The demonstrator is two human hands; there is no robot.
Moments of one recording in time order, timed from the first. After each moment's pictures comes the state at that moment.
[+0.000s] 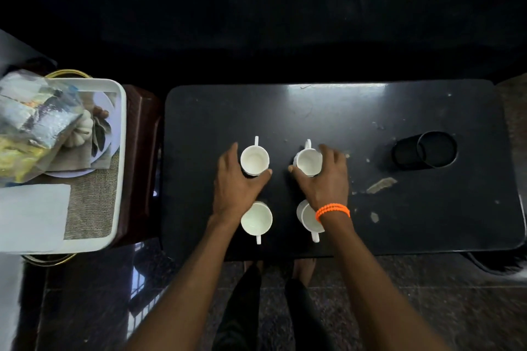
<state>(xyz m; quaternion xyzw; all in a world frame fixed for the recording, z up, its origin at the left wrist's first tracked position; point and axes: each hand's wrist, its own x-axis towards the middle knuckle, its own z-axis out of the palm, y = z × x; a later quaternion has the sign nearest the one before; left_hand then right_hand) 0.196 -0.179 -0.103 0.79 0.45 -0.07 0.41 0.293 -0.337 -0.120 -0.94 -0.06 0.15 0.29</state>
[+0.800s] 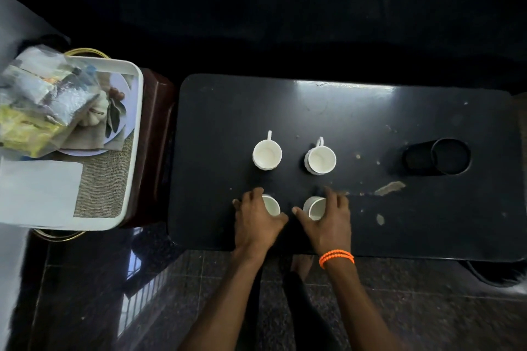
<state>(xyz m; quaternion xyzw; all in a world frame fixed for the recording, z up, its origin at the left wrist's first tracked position) 0.148 -0.239 -0.108 0.76 0.48 -0.21 0.38 0.216 -0.376 -0.131 -0.93 -0.03 0.23 0.27</state>
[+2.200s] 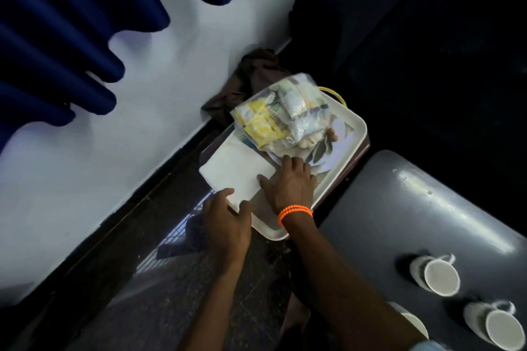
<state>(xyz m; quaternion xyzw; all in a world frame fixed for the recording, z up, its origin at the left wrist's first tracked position) -0.069 0.007 -0.085 0.54 0.77 0.21 0.28 0.067 0.040 -0.101 -0.82 -0.50 0.22 0.16</state>
